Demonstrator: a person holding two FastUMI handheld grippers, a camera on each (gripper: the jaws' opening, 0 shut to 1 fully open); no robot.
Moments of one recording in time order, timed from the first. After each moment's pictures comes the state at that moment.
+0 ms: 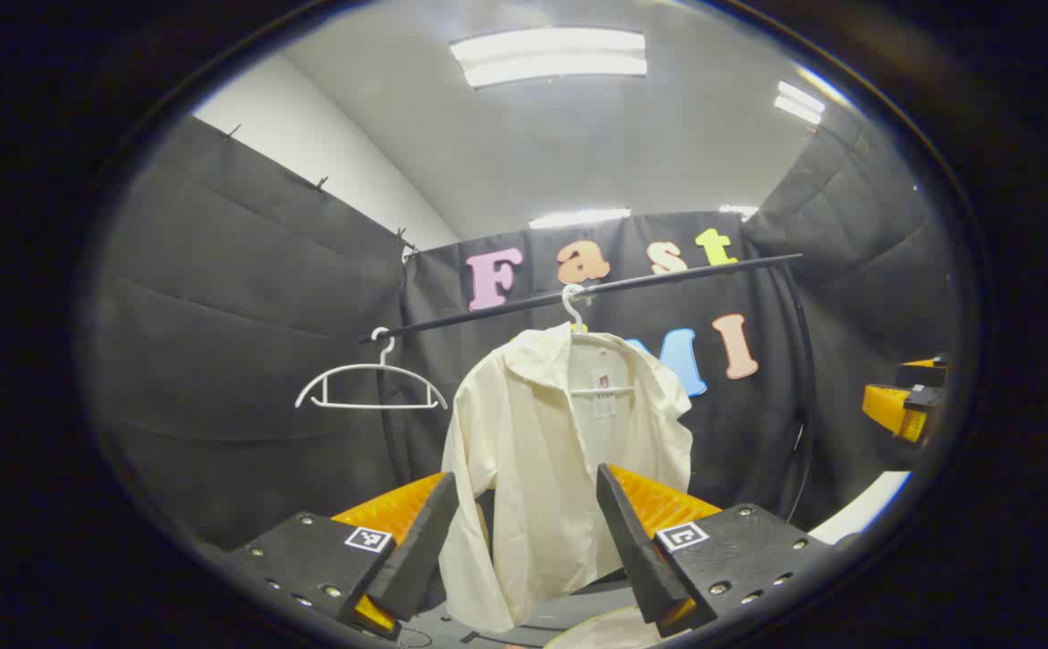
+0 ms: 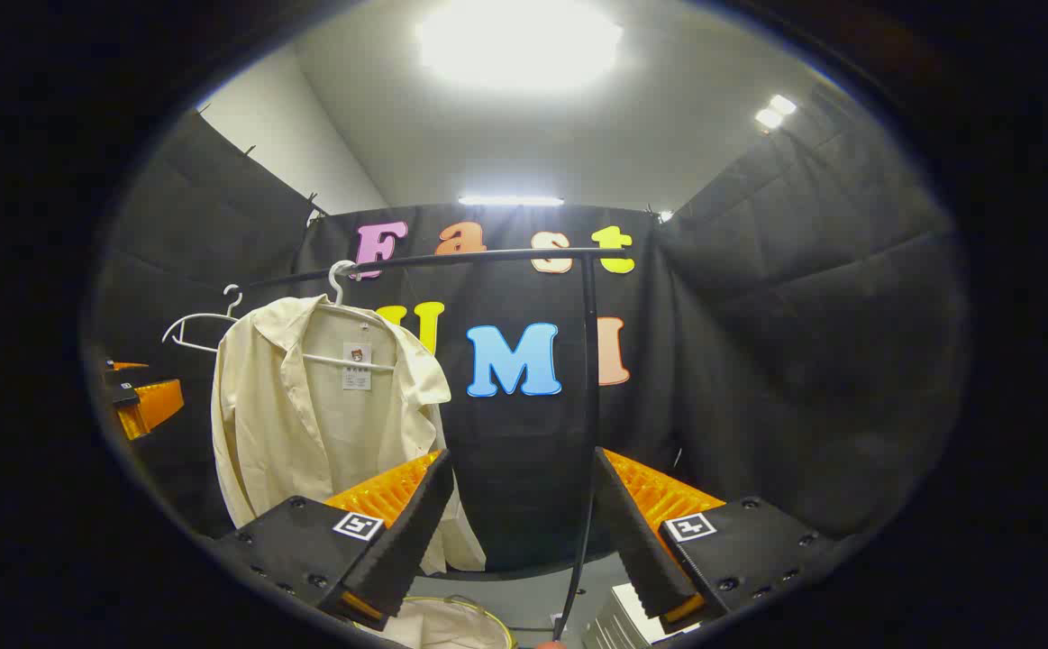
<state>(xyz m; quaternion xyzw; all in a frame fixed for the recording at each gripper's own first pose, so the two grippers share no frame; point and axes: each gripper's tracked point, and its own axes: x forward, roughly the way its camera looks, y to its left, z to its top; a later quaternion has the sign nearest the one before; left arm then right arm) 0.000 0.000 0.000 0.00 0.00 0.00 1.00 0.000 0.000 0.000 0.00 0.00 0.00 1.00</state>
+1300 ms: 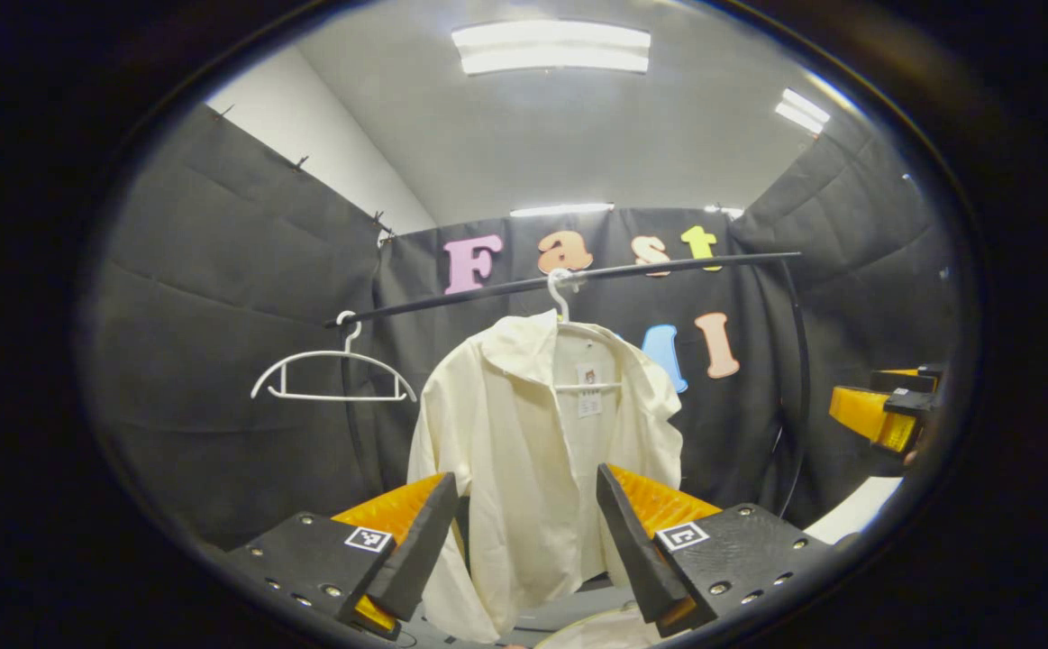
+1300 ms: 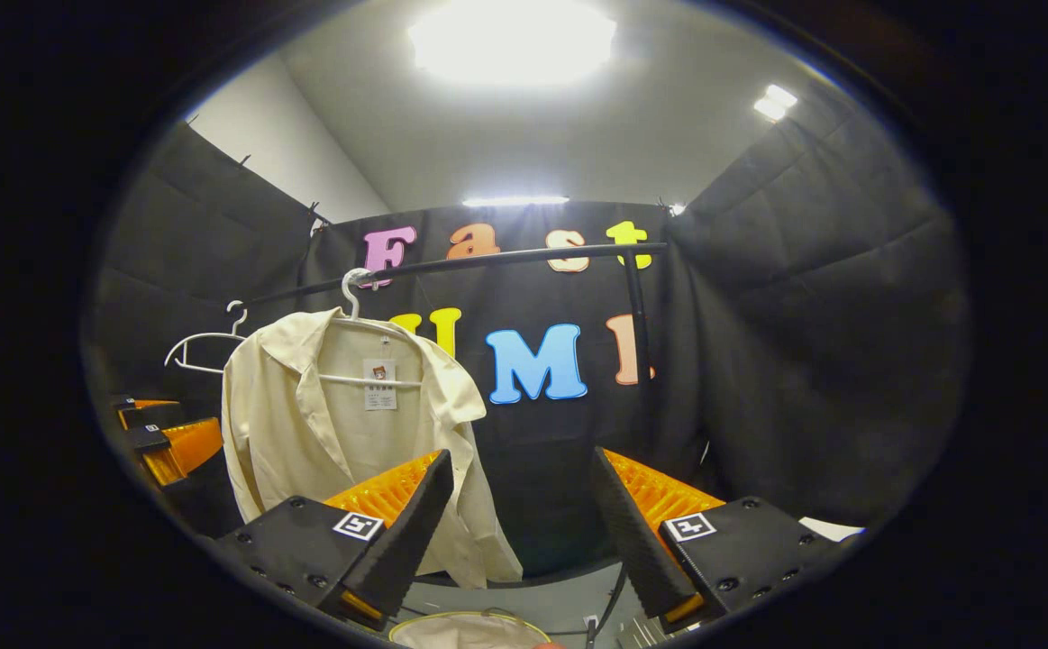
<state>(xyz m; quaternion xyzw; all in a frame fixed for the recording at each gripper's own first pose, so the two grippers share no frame) 0.057 -0.012 -0.006 -0.01 0.01 -0.04 1.00 0.045 0.055 0.017 0.03 -0.01 0.03 1.00</state>
